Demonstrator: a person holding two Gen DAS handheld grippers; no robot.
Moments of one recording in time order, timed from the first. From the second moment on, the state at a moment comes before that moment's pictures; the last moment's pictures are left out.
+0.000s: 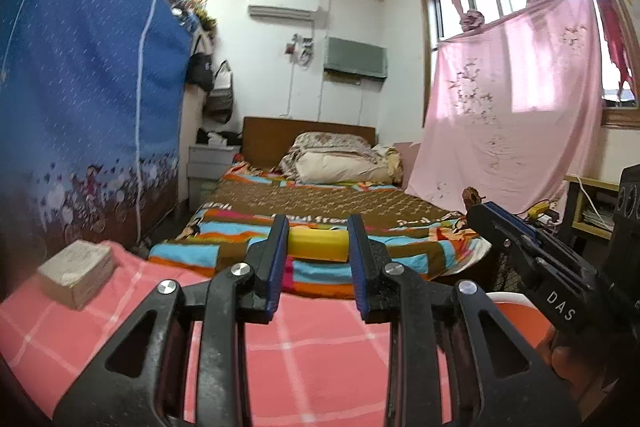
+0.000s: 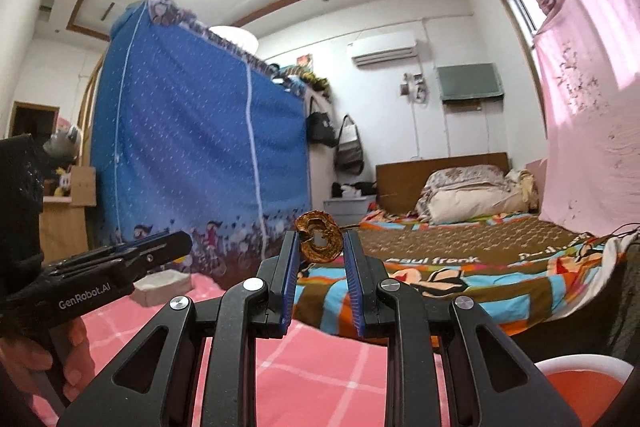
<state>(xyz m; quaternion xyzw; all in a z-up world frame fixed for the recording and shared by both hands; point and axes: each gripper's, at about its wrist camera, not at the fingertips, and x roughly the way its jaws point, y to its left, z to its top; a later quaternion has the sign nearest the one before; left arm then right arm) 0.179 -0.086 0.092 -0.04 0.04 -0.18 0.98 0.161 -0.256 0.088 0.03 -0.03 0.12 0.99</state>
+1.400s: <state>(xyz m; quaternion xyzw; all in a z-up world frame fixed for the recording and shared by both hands) 0.149 -0.262 0.065 0.07 0.15 -0.35 0.92 0.089 -0.412 0.056 0.13 0.02 -0.04 0.99</state>
